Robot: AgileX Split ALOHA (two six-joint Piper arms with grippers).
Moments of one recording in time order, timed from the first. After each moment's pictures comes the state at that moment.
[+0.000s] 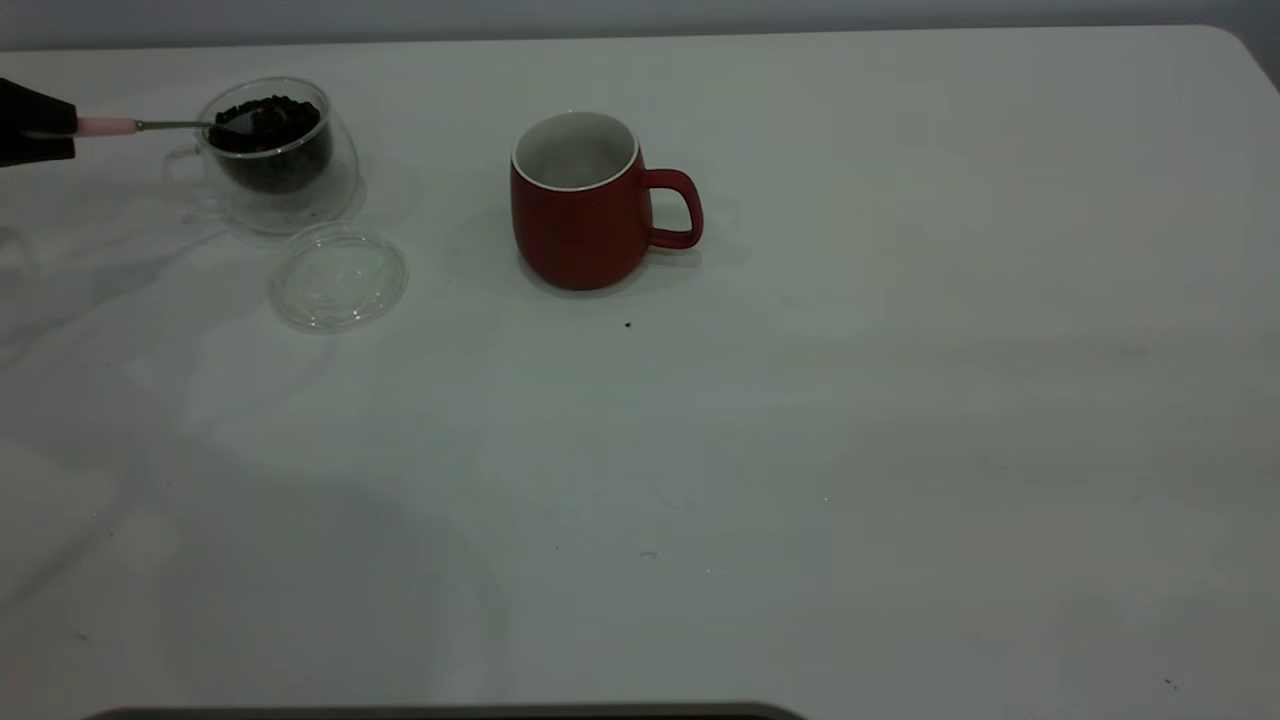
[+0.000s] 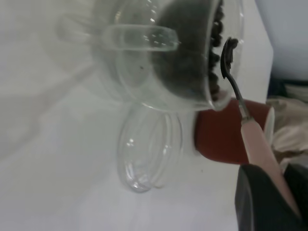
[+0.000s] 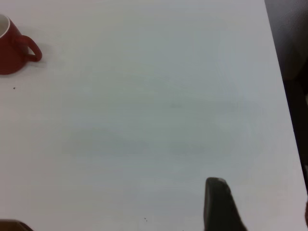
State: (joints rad) left arm 0.52 2.43 -1.44 -1.25 1.08 0.96; right arm 0.08 0.03 -0.47 -0.02 1.12 0.05
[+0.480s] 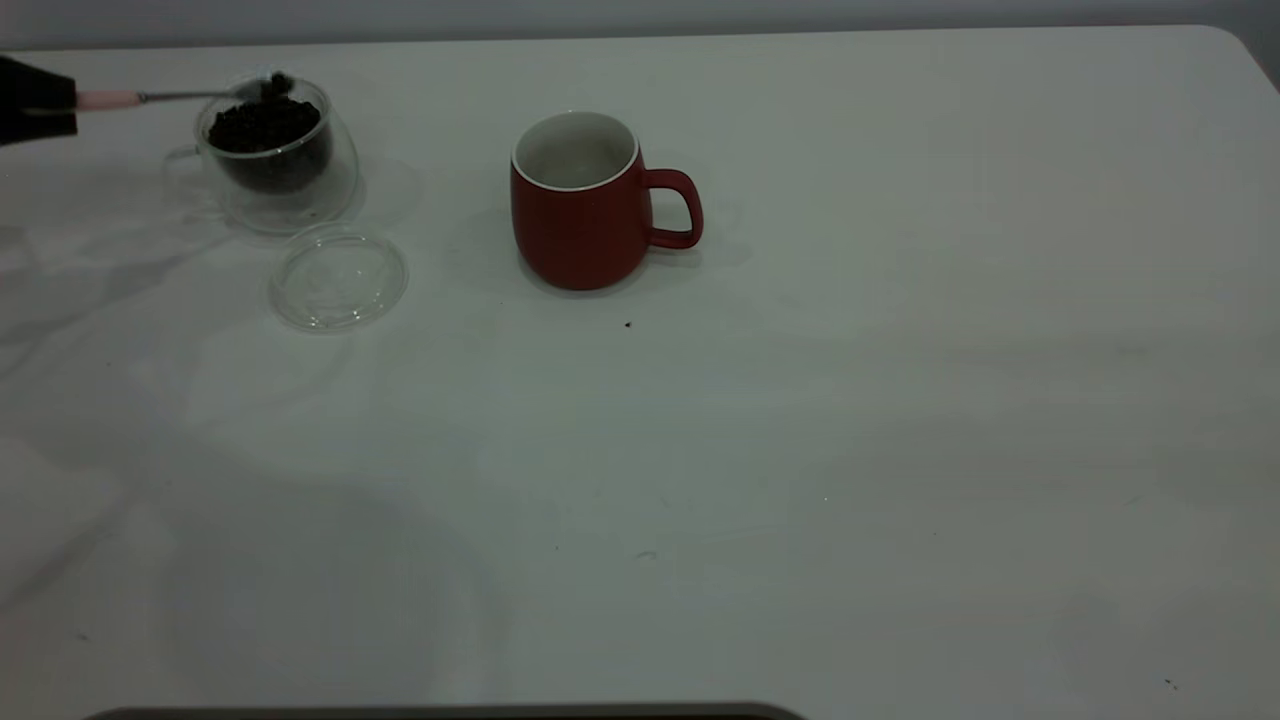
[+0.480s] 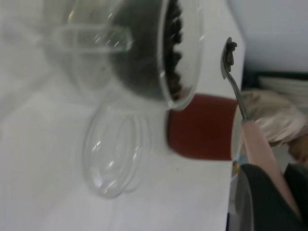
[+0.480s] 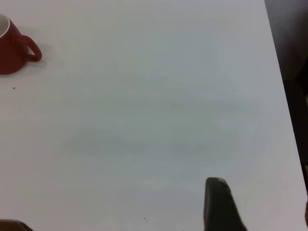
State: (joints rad) left arm 0.52 2.43 -1.44 -1.30 1.14 1.00; right arm 0.08 0.03 -0.47 -0.02 1.12 0.05
